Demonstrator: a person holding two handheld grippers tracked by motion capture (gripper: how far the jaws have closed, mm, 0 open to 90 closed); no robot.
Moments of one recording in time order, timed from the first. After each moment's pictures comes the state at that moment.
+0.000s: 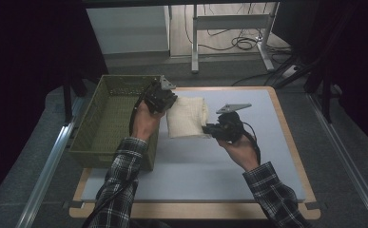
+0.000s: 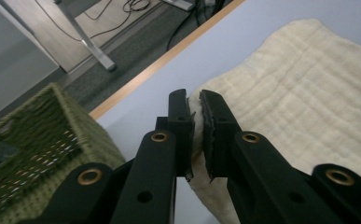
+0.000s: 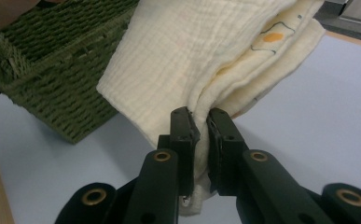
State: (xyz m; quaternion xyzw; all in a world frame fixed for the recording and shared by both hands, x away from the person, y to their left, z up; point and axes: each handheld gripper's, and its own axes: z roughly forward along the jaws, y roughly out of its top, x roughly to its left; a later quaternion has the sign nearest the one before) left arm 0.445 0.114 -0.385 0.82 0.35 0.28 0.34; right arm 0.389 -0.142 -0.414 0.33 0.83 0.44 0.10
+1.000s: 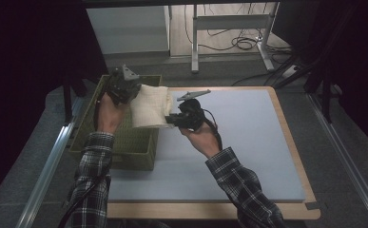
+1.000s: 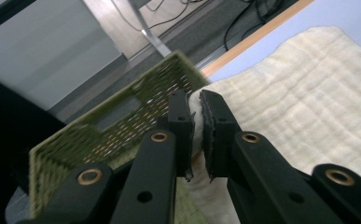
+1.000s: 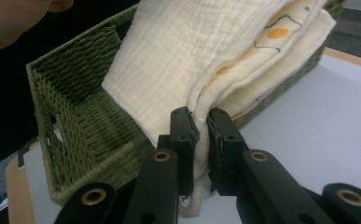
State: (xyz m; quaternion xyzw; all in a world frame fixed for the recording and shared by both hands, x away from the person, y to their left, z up) left arm 0.436 0.211 -0.358 0.79 0.40 0.35 0.30; right arm 0.410 -0.033 -0.400 0.31 0.83 0.47 0.06
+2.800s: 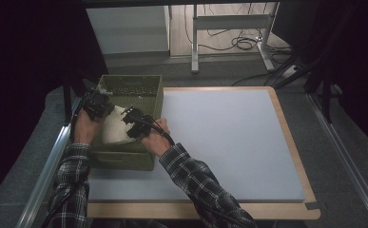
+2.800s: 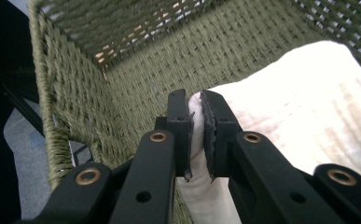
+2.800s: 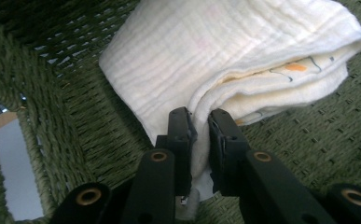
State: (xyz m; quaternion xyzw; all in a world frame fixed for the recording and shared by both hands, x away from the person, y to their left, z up) left arm 0.449 0.300 -0.439 0.80 0.48 0.28 0.22; right arm 0.417 0.121 -0.450 0.27 0.91 0.32 0.06
